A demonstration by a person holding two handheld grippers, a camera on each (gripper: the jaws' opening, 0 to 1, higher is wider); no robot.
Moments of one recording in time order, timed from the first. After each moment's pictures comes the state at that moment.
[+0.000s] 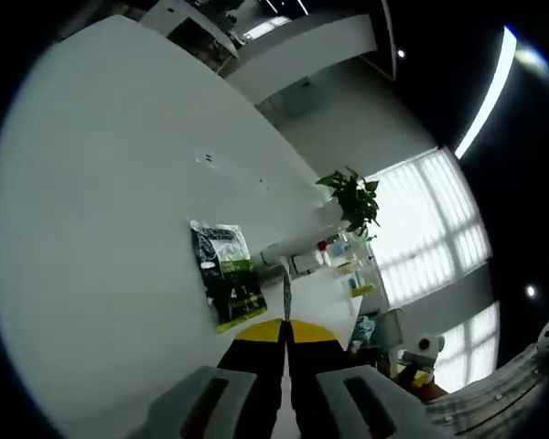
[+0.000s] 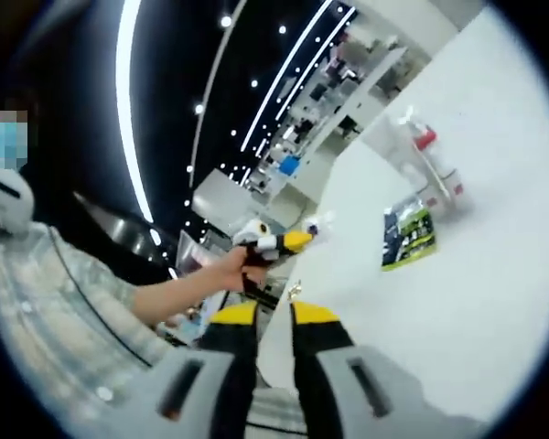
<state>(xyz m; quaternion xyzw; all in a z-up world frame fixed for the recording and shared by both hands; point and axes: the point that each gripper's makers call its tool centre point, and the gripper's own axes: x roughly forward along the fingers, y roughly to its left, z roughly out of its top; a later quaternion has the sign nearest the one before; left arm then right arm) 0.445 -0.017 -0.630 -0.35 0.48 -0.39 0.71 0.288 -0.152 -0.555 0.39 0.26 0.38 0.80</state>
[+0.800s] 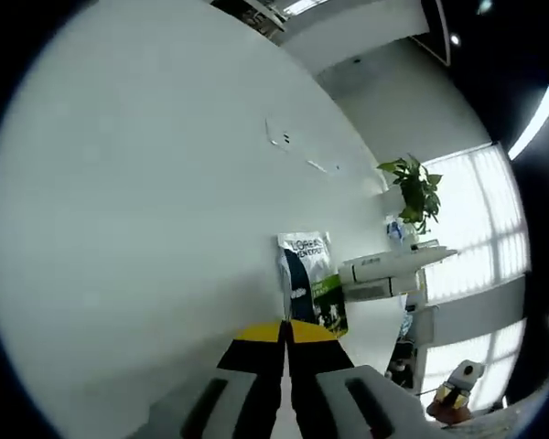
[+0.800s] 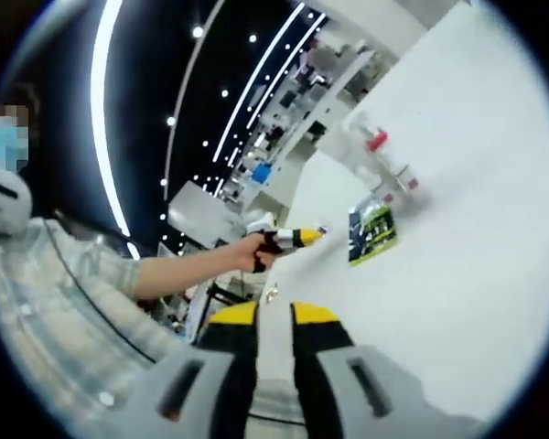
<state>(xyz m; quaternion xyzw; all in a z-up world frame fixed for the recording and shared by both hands) 0.507 -0.018 -0.720 -0.30 0.58 -0.31 0.70 0.288 -0.182 -0.572 0.40 0.28 0.32 0.81</state>
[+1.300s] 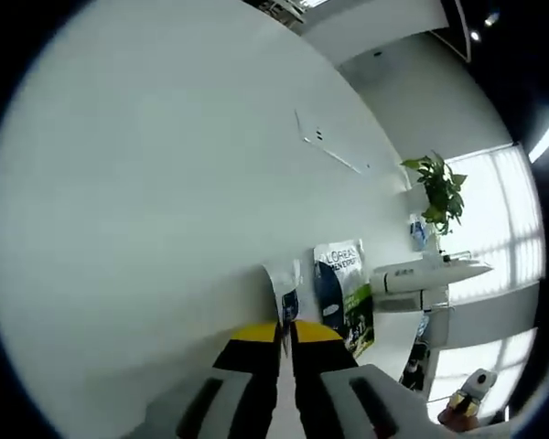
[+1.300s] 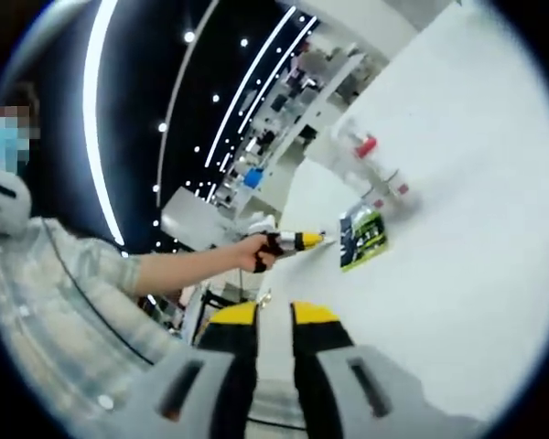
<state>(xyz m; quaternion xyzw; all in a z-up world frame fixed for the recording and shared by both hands) 0.526 -0.010 -0.744 -0.27 0.61 -0.27 0.70 0.296 -0.192 -0.573 0.41 0.28 0.29 0.81</state>
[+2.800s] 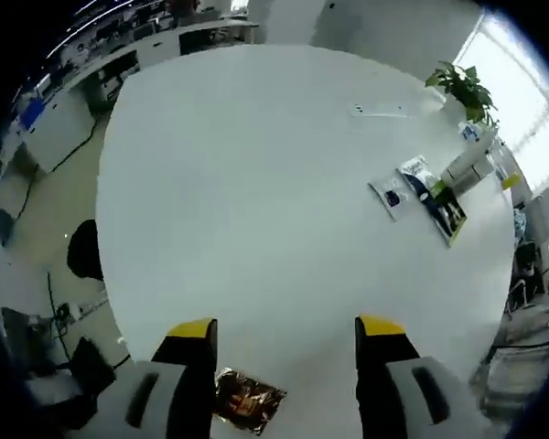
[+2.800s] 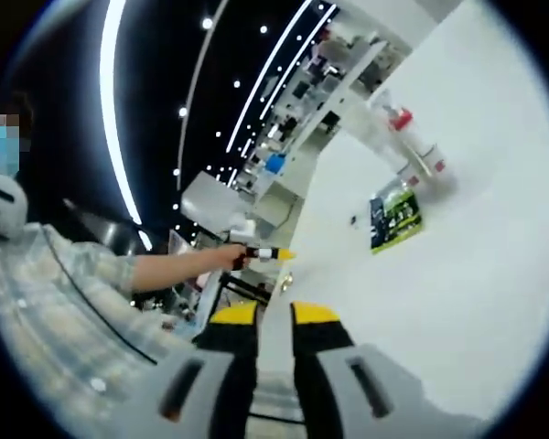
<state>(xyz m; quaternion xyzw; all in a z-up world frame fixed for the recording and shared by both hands) 0.464 0.208 -0.729 0.11 0.59 -0.23 0.77 0.278 -0.144 -0.573 0.40 0.29 0.36 0.79</state>
